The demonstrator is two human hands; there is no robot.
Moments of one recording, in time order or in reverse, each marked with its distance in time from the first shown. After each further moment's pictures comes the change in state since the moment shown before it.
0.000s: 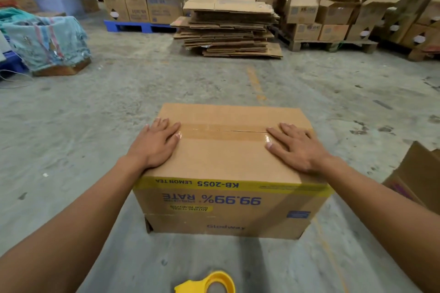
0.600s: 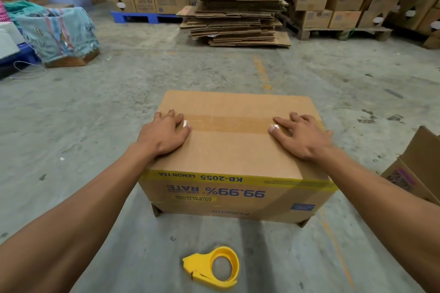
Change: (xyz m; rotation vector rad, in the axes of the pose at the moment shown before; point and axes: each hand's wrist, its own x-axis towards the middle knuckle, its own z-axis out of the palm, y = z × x) left_hand -0.032 0.029 -0.015 0.027 -0.018 -0.133; right_hand -0.027 -0.021 -0.004 0.075 0.095 0.148
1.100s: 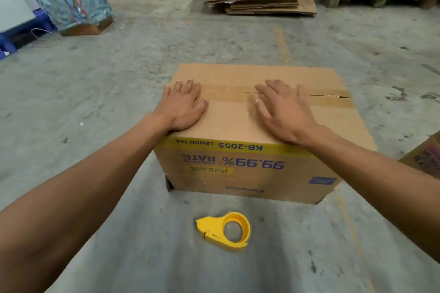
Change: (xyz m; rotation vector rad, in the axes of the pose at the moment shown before) left_hand -0.009 -0.006 0.020 0.126 -0.016 0.102; right_hand -0.022 -0.082 0.020 0.028 0.294 -0.416
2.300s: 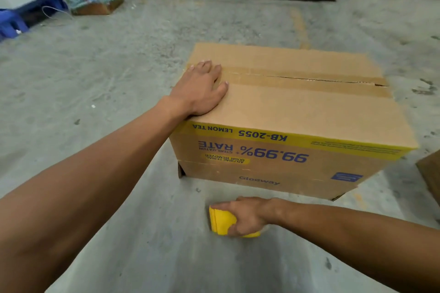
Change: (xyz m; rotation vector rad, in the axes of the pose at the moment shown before) left_hand -0.010 0.002 -0.004 -0.092 0.088 0.088; right_hand -0.130 -0.095 0.140 0.199 -1.181 -0.323
